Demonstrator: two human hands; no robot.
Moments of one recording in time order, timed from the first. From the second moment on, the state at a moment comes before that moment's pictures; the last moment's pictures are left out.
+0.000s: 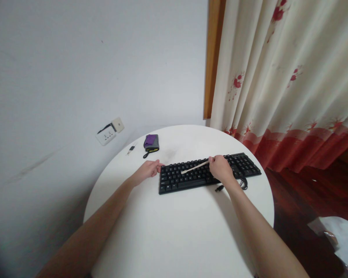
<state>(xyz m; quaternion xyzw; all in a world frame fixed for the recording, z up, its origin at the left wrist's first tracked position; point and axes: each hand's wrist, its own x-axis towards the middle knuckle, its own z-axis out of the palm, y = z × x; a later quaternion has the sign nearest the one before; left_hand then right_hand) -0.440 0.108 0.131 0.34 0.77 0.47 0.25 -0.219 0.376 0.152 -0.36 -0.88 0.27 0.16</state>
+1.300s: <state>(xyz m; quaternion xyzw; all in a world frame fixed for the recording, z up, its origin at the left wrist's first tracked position) -0.442 0.109 0.130 0.34 0.78 0.46 0.24 -0.208 0.395 0.160 -0.34 -0.81 0.41 0.25</state>
